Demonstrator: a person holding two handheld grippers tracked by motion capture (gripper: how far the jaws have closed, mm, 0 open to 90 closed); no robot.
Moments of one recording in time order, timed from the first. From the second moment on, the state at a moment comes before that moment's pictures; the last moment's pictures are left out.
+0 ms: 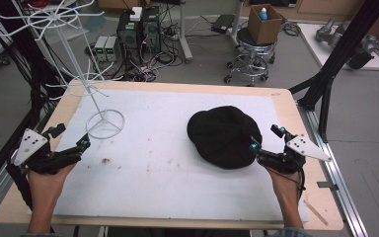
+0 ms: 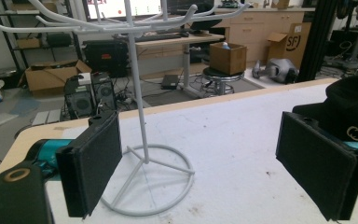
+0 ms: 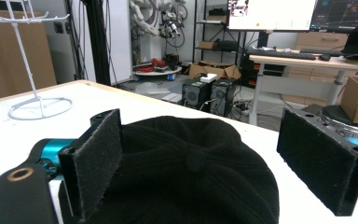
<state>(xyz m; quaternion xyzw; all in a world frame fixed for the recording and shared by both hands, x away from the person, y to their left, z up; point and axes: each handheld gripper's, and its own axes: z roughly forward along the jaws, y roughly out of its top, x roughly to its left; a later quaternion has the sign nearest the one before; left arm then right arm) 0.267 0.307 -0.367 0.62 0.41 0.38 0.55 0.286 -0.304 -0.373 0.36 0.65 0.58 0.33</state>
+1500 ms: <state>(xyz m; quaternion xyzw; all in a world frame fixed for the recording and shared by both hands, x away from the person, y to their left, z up) 0.263 0.315 -0.364 0.60 0.42 0.37 0.57 0.309 -0.293 -0.350 0.29 0.66 0.61 0.33</state>
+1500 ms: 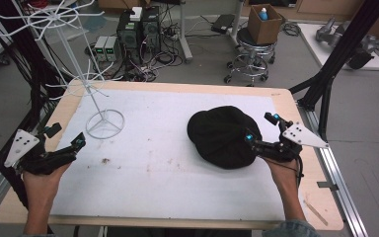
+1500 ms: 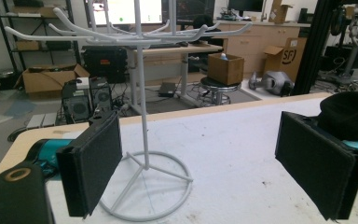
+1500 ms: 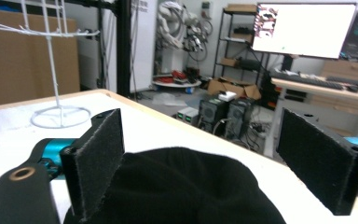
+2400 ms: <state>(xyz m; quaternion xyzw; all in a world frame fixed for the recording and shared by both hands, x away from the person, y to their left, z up) 0.265 0.313 -0.366 0.60 0.41 0.35 0.59 0.358 -0.272 -0.390 0.20 0.80 0.49 0.29</state>
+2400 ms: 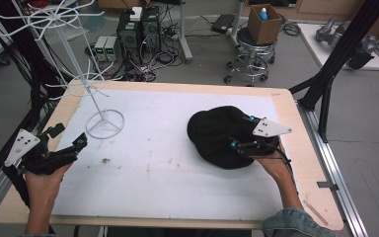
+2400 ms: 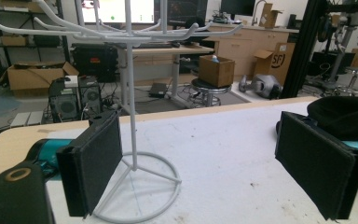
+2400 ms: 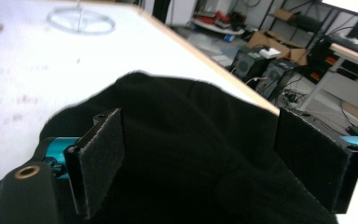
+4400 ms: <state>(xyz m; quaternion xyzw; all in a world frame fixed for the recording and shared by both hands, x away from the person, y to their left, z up) 0.265 0.321 -0.367 0.58 0.42 0.34 0.61 0.381 -0.235 -0.368 0.26 0.77 0.50 0.30</state>
